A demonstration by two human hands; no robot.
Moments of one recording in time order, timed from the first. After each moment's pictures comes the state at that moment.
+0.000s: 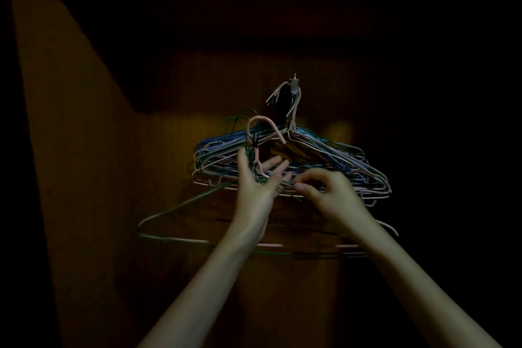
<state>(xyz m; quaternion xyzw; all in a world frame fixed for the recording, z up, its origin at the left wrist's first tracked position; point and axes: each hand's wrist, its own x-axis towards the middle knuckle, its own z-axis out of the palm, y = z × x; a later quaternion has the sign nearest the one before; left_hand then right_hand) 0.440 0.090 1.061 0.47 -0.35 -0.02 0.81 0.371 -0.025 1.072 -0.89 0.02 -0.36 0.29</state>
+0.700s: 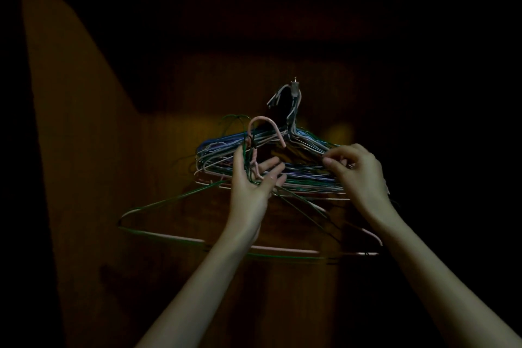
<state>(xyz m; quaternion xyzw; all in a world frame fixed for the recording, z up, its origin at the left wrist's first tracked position) 0.430 0.102 1.065 0.46 -0.36 0.01 0.81 0.361 -0.050 1.092 -0.81 0.07 -0.52 0.26</state>
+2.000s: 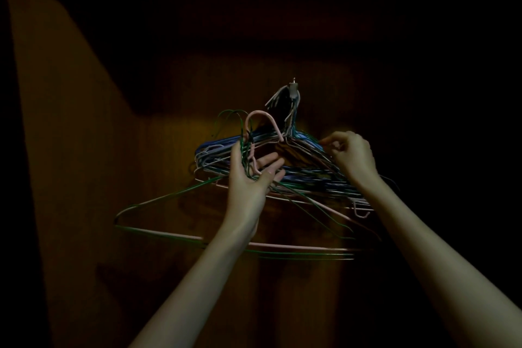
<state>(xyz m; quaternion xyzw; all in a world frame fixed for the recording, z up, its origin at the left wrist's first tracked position) 0.442 0.091 1.074 0.45 -0.38 0.03 0.81 0.415 -0.100 1.117 -0.84 0.14 -0.50 0.17</state>
